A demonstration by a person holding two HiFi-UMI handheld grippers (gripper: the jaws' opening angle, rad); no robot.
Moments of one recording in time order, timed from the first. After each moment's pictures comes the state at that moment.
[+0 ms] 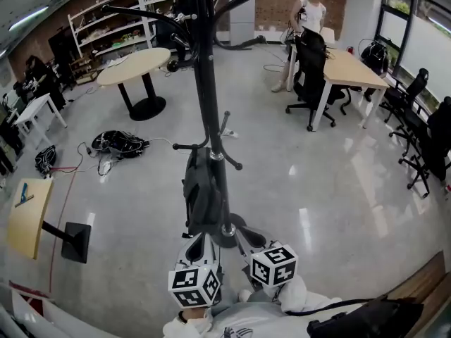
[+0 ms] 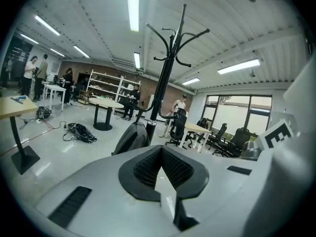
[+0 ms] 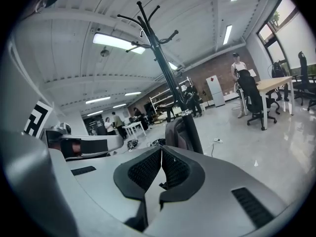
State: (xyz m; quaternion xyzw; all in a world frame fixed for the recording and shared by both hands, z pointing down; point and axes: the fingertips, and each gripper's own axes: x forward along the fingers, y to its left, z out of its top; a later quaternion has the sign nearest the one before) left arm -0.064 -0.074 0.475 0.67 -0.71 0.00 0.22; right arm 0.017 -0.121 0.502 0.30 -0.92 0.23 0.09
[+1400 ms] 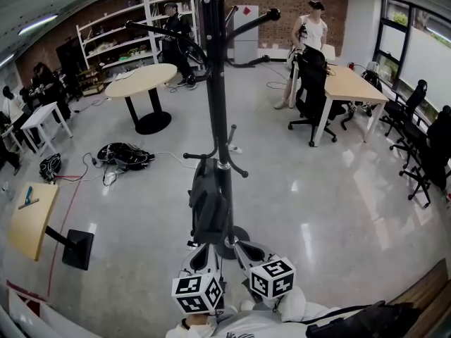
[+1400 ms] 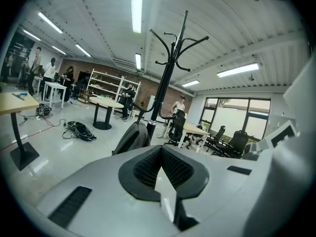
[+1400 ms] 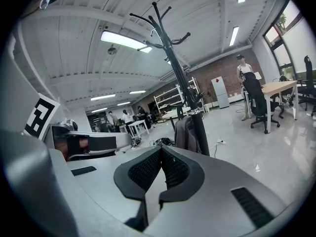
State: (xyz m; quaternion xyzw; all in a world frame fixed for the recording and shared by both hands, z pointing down) left arm -0.060 -0.051 0.471 0.67 -0.70 -0.01 0.23; right arm 0.011 -0.084 0.494 0.28 -0.93 0.20 0.09
